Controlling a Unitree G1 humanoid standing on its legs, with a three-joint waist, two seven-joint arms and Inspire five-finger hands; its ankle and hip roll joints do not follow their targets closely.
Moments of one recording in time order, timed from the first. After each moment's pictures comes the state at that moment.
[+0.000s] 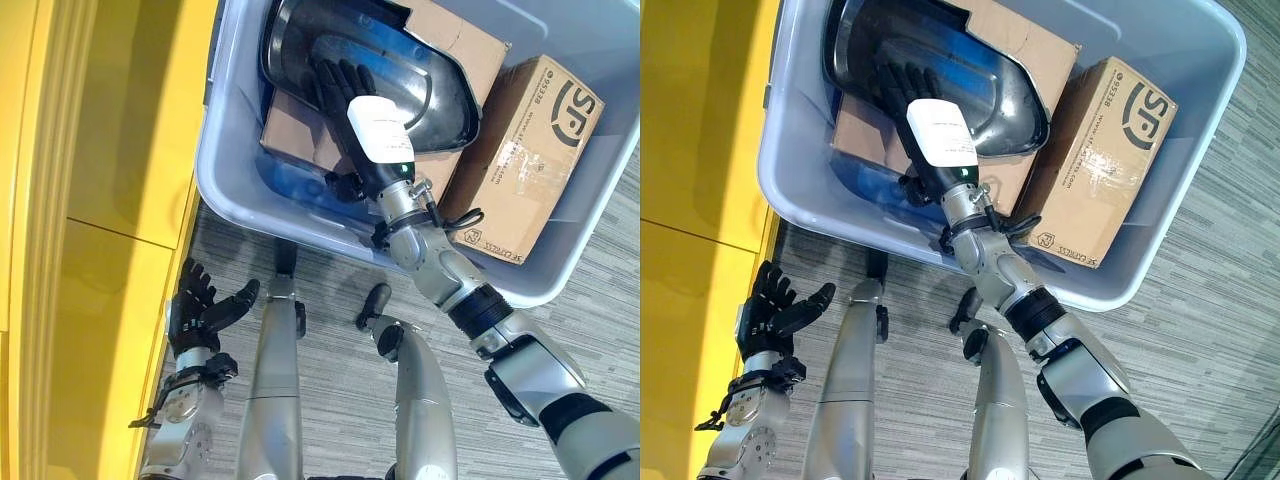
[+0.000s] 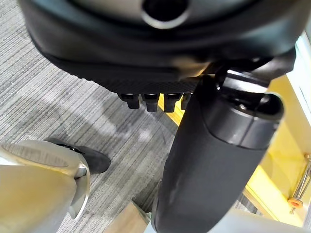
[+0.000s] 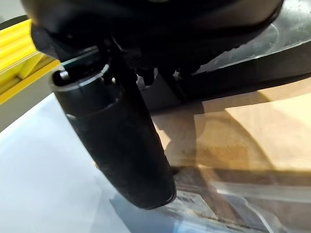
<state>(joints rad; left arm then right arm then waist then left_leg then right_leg) 0.09 0.41 -0.09 0.07 -0.66 -0.23 0.36 -1.00 -0.26 0.54 0.54 -0.59 -0.01 -0.41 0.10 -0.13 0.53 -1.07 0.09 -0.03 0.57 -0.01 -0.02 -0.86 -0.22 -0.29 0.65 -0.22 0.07</state>
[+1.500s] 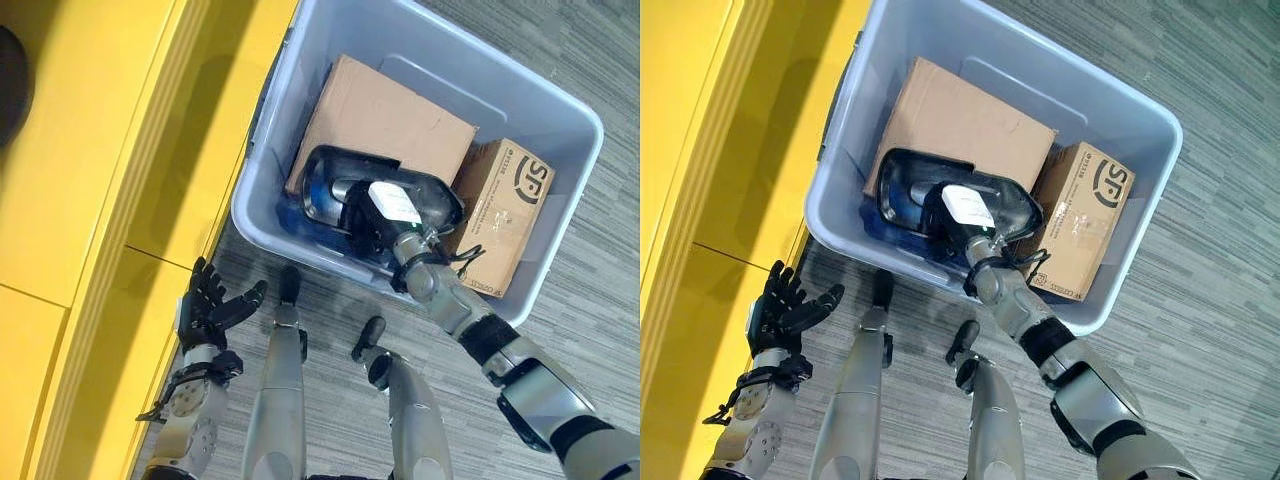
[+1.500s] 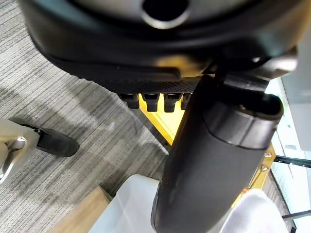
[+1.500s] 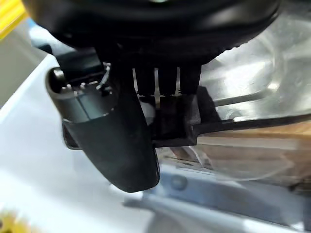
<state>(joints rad) 0.07 0.41 -0.09 0.14 -0.66 -0.20 0.32 -0.74 -0.39 0.61 0.50 -0.47 0.01 -0.18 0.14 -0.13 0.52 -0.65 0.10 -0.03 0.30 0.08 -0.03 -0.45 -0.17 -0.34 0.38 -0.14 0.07</state>
